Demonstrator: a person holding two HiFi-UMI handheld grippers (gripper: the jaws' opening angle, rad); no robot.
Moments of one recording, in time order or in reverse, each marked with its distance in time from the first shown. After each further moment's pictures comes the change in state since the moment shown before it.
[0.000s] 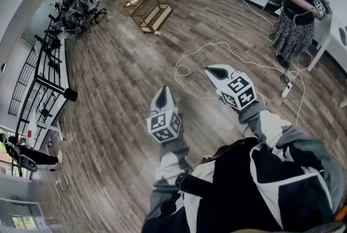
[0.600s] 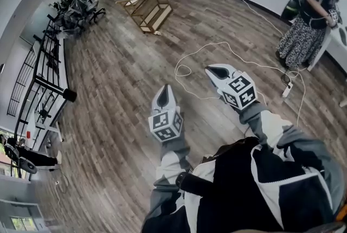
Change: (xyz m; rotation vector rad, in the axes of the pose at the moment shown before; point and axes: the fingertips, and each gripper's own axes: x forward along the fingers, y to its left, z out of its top) left arm 0.008 0.015 0.004 0.030 -0.005 -0.019; right arm 0.019 0.008 0.004 0.012 -0.005 -0.003
